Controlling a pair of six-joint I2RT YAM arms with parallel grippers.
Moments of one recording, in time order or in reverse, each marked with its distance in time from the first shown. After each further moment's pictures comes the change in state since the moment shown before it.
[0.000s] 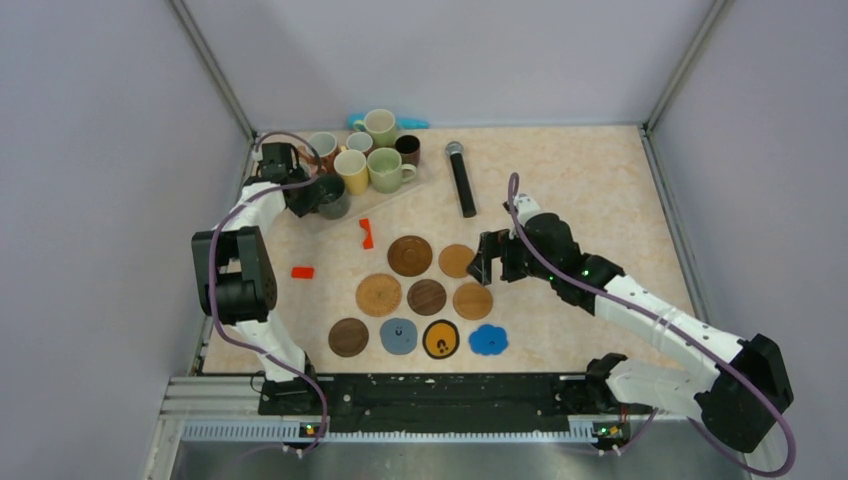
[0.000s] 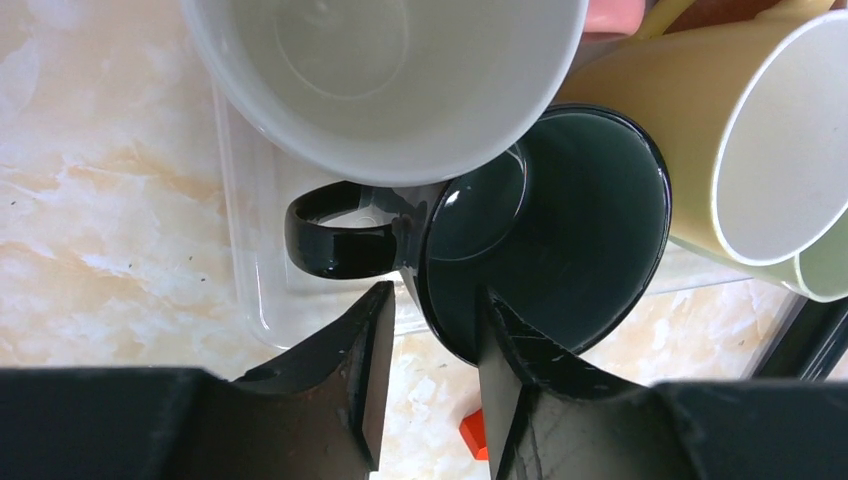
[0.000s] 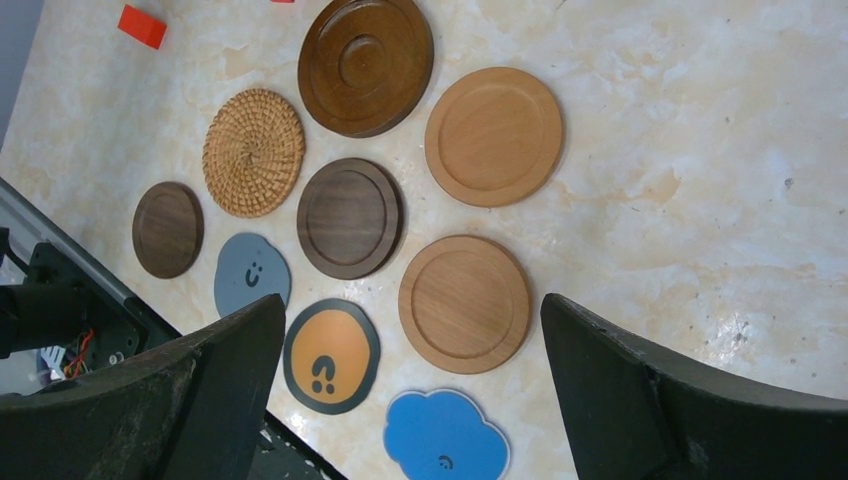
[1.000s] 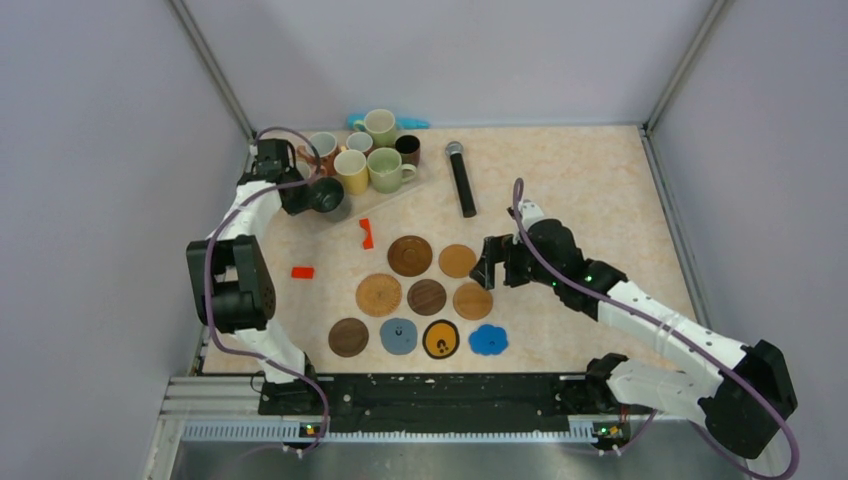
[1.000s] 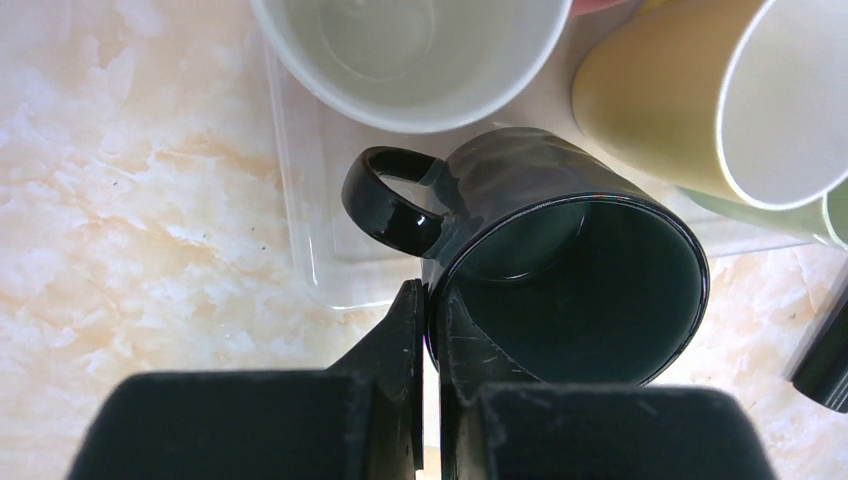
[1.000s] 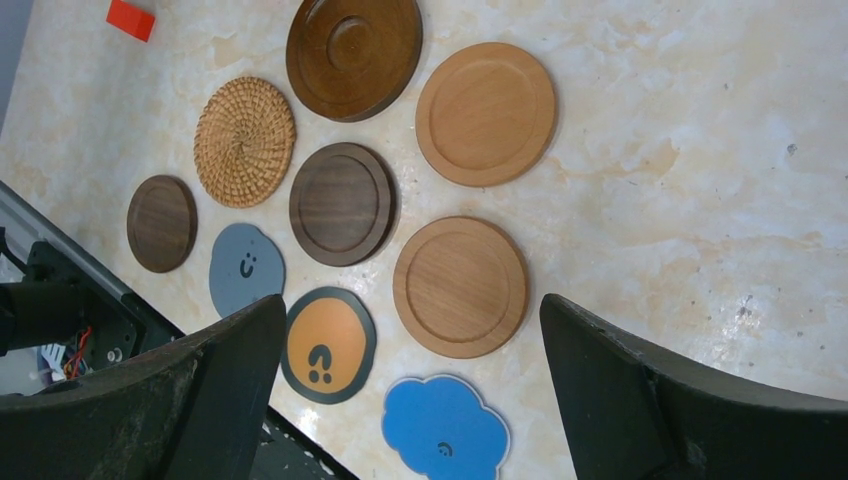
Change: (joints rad) left arm -0.003 -0.052 0.020 -0.092 -0.039 0.100; right arm 0.000 -0.035 -0.044 -0.005 0.008 0.026
